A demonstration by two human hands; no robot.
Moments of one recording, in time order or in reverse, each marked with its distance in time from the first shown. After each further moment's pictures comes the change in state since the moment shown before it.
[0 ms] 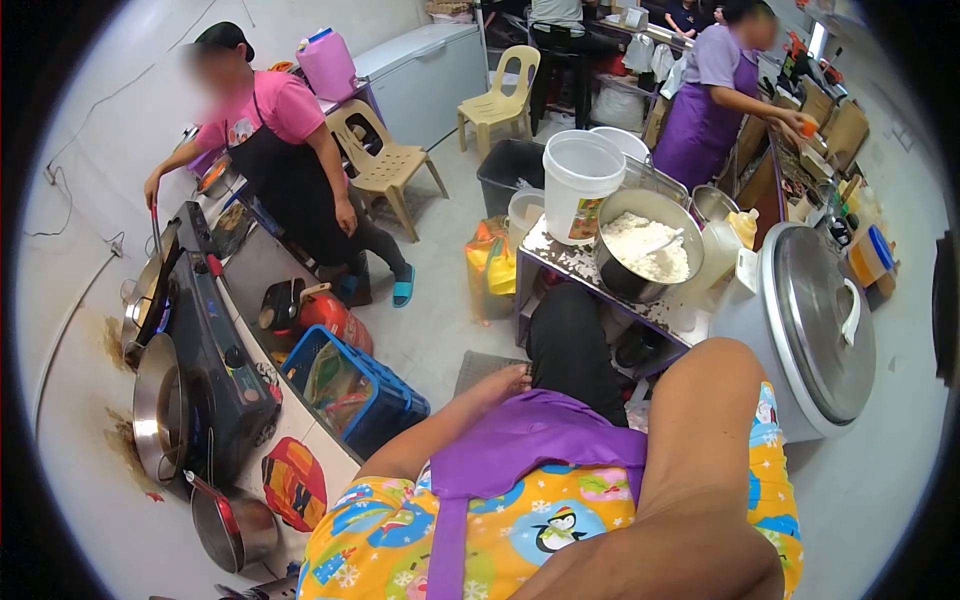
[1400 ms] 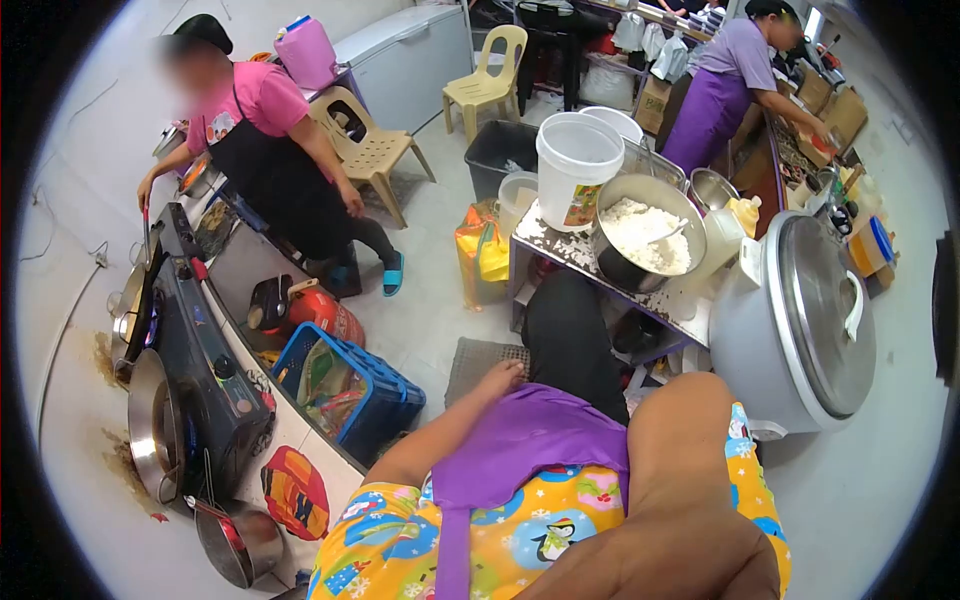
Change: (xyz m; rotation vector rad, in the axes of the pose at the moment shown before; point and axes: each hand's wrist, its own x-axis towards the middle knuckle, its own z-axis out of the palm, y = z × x) left_hand 0.044 -0.030 -0.027 0.260 0.107 0.076; right_hand 0.011 0.019 -0.013 0.031 0.212 -0.097
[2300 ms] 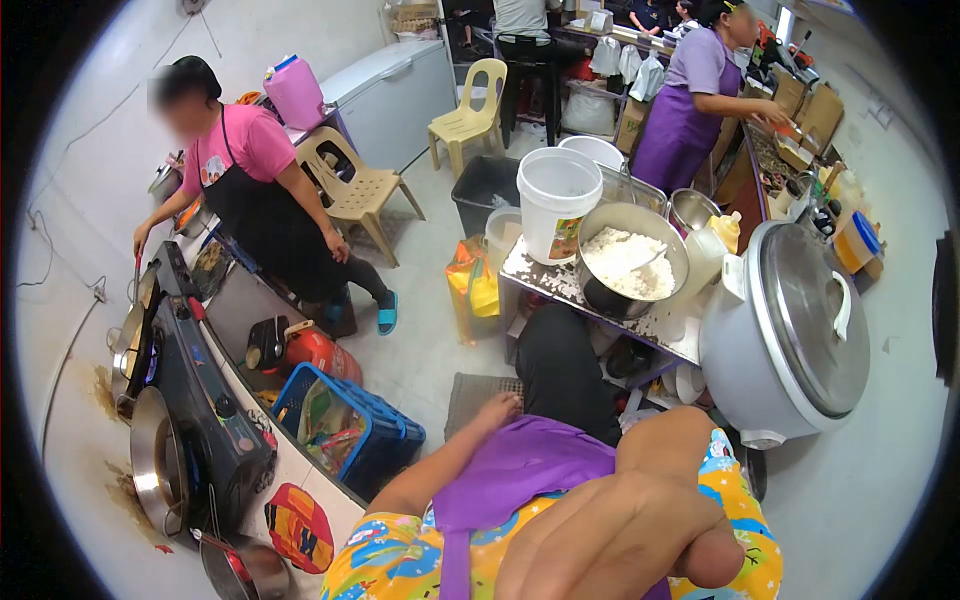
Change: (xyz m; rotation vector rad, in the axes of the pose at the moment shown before) left_hand 0.009 -0.004 0.000 0.061 -0.029 0.014; right_hand -0.025 0.012 -0.051 0.127 -0.300 -0.084
